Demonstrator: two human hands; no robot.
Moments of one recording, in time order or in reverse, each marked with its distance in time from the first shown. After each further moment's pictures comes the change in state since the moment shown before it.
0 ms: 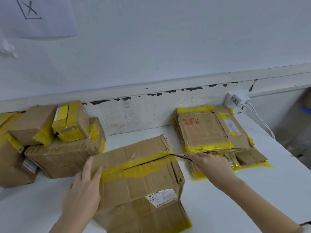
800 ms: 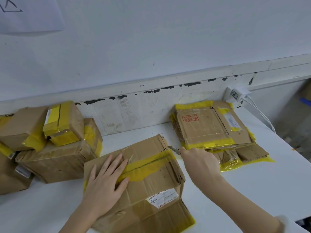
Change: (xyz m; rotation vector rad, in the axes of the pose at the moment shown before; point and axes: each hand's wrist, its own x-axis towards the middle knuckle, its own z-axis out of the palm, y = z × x) left_hand 0.027 0.027 0.005 -0.186 -0.110 0.311; right_hand 0.017 -0.046 -0.032 0.092 -0.064 0.156
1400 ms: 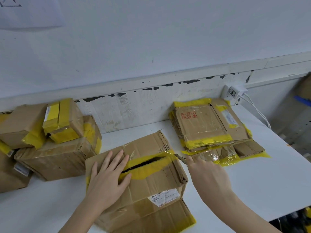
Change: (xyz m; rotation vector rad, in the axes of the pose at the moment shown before) left_hand 0.002 0.000 0.006 0.044 0.040 -0.009; right_hand -0.043 -0.006 0.008 -0.057 -0.058 0.059
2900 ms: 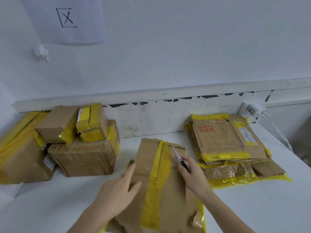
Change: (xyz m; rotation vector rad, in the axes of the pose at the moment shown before) left_hand -0.029 -0.013 -0.031 -0.204 -0.136 -0.062; right_hand 0.046 -0.050 0.034 1.171 0.047 0.021
